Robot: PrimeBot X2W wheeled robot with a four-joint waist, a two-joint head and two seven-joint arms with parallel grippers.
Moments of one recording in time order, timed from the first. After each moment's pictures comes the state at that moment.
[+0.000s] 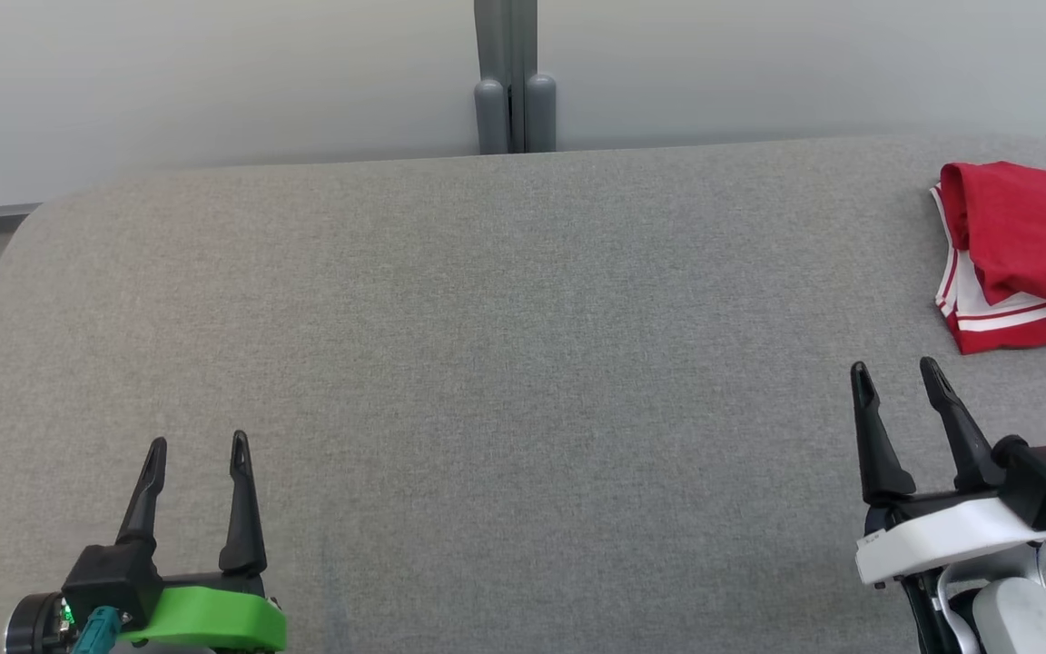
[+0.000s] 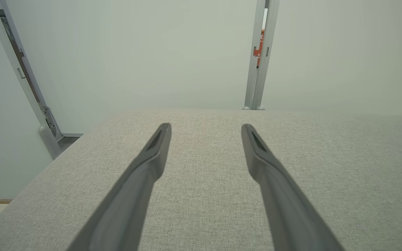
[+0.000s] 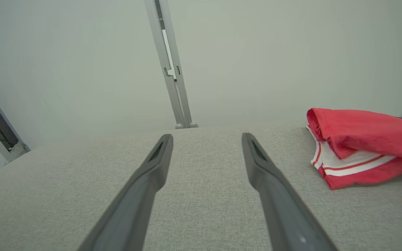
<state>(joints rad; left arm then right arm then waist) 0.01 0.05 0.04 0.14 -0.13 -0.08 -0.26 -0.06 -0.18 0.06 0.13 0.32 0.13 -0.26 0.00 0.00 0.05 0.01</state>
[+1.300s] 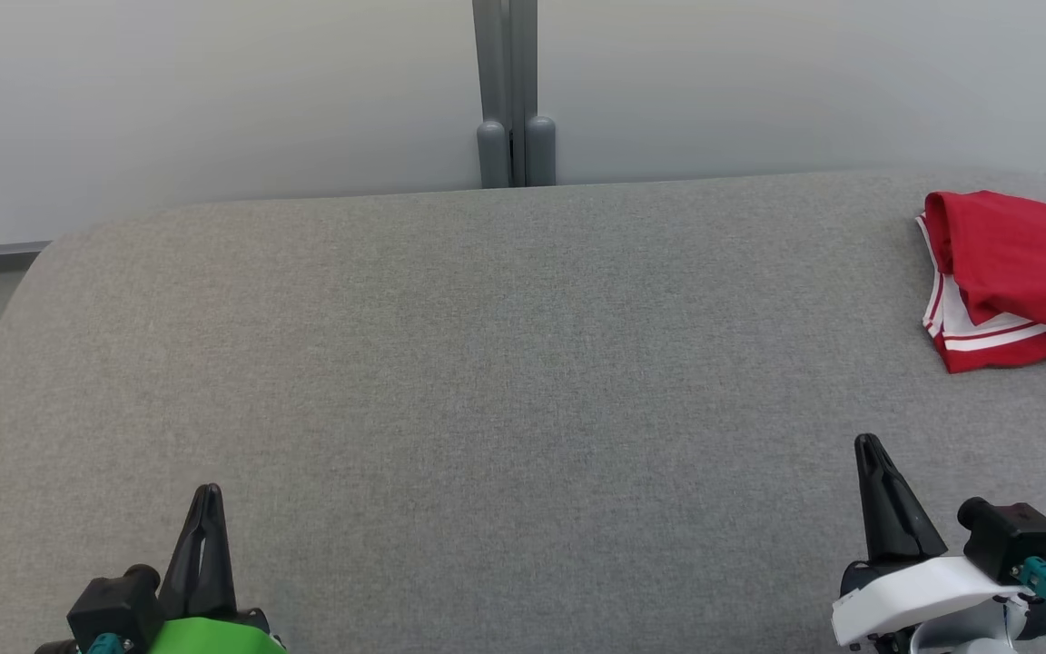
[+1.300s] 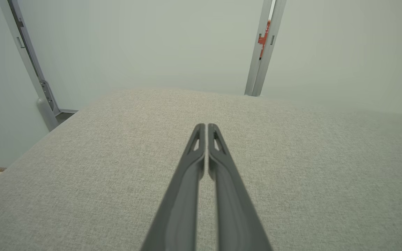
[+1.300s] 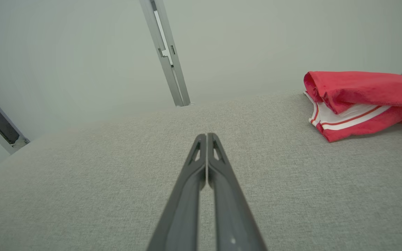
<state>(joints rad) 0.05 0.04 0.05 0.22 -0.17 -0.10 -0.25 0.03 -0.10 0.04 0.17 0.29 0.13 -0.26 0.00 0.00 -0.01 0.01</state>
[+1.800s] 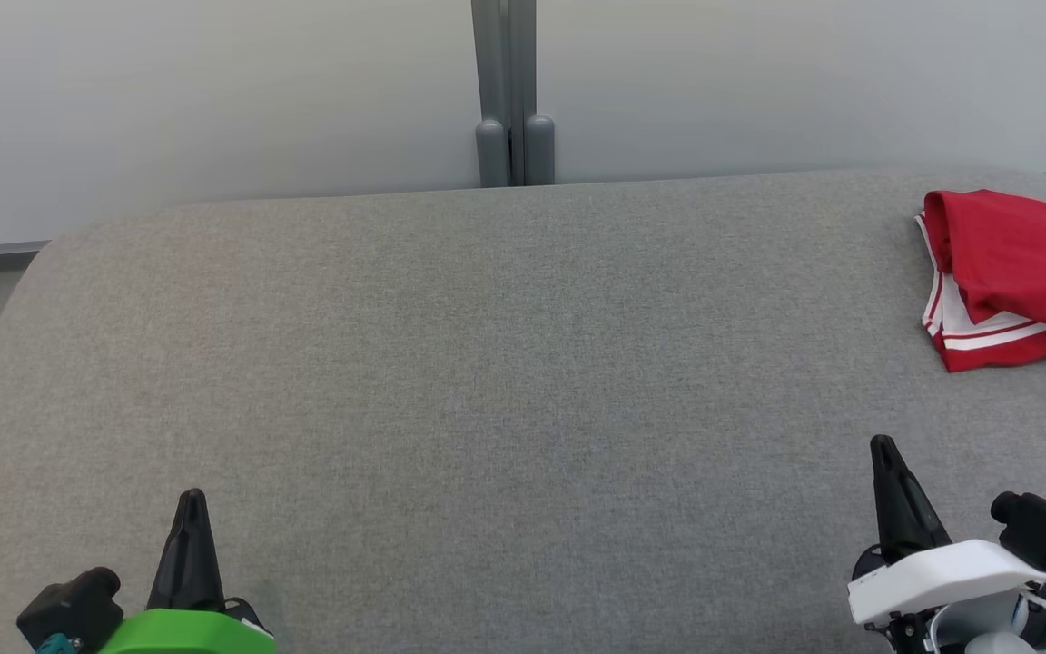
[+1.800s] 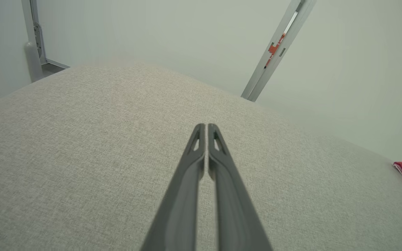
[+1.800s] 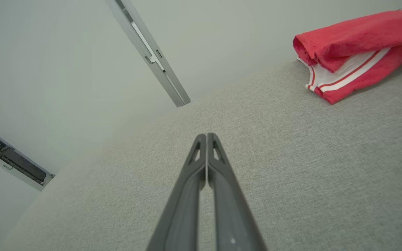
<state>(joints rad) 0.04 0.04 0.06 0.23 -0.45 -0.10 -0.18 0.02 -0.09 0.02 0.19 0.55 0.13 -0.19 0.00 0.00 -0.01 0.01</state>
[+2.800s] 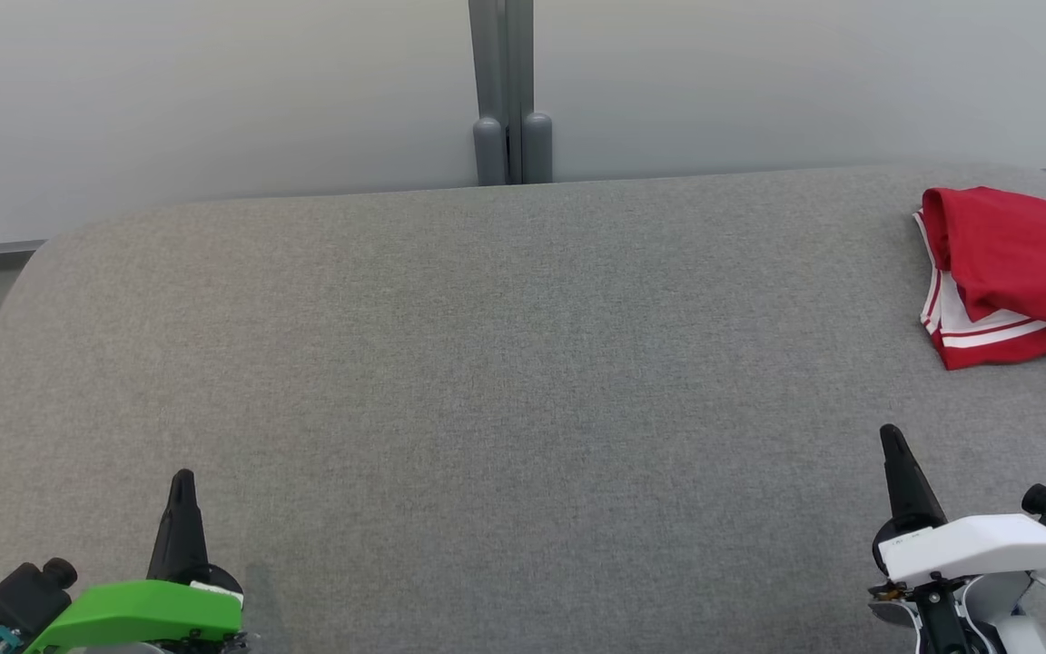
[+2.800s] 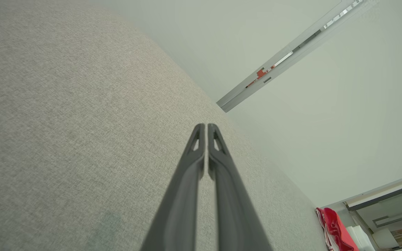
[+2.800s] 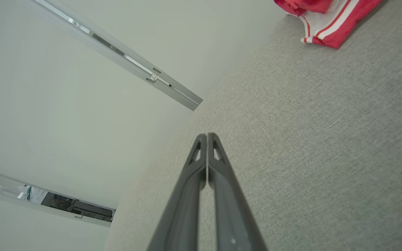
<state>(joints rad) -0.01 0.04 0.08 0.23 -0.89 -0.11 -0.07 -0.03 -0.08 -0.02 0.21 0.96 0.13 -0.08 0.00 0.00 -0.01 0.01</state>
